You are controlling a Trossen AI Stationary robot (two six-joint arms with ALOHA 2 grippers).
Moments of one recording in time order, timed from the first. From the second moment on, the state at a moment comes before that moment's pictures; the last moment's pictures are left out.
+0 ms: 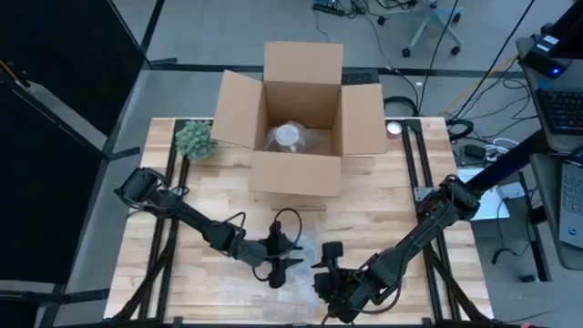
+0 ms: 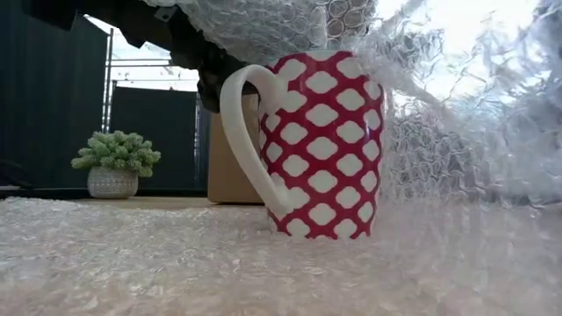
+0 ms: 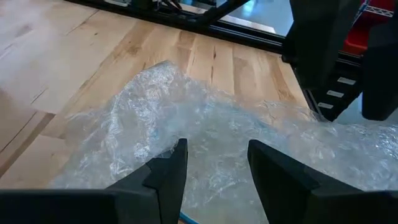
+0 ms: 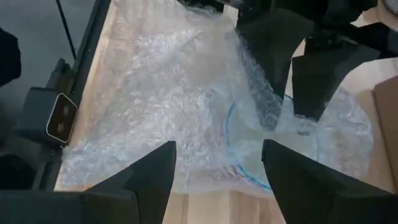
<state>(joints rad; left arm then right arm) -0.48 1.83 0.91 0.47 -0.38 -0.44 0.71 1.89 1.54 -0.67 0.55 0.43</state>
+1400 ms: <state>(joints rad) -0.50 1.83 0.91 0.49 -0.39 -0.44 0.70 1.93 1.54 -0.65 0.52 0.33</state>
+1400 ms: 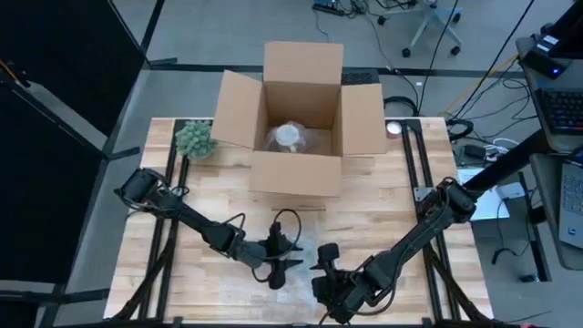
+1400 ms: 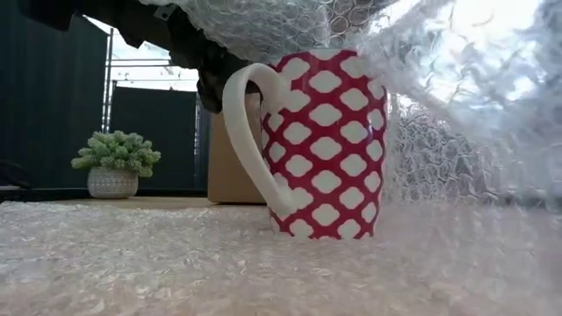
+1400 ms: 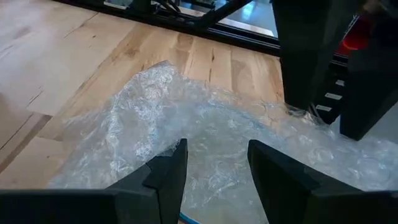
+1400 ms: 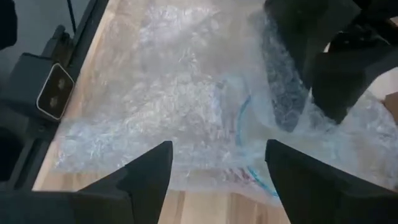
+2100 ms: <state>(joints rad) -0.49 1.83 0.91 0.52 -0.38 -0.44 0.71 1.94 1.54 -0.61 0.40 0.27</state>
